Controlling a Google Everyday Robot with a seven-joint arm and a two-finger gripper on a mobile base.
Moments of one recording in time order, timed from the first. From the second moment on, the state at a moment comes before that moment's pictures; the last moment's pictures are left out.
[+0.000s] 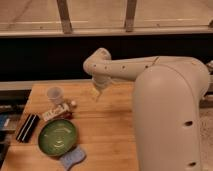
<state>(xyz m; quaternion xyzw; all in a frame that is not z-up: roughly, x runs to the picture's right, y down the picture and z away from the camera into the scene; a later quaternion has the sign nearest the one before) -0.014 0.037 0.816 -0.23 0.14 0.35 0.90</state>
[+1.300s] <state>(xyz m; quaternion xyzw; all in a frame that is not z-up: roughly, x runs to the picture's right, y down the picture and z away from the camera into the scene) 0.080 0.159 0.725 -0.22 0.20 0.39 0.87</state>
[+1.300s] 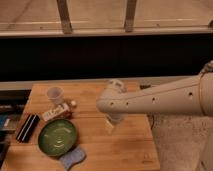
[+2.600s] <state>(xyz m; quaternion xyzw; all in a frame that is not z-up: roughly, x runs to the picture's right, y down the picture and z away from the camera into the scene) 0.107 -0.037 0.870 -0.18 0.22 0.47 0.83</state>
